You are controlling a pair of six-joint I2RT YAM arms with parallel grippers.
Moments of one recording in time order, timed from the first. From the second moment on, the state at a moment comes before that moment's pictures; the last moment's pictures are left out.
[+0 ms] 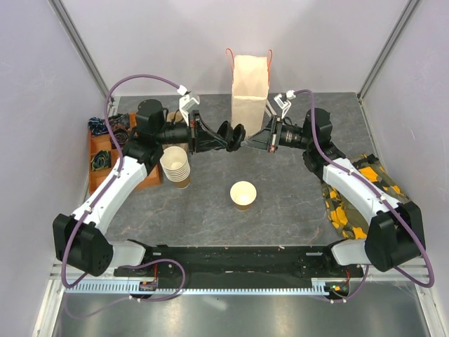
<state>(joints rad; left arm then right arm) -0.36 1.31 1.15 0.05 1.08 -0.25 0.36 1.36 1.00 0.33 -0.95 0.85</state>
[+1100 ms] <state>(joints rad) -0.45 2.06 1.58 -0.51 0.23 0.51 0.20 1.11 1.05 -0.49 -0.80 0.13</state>
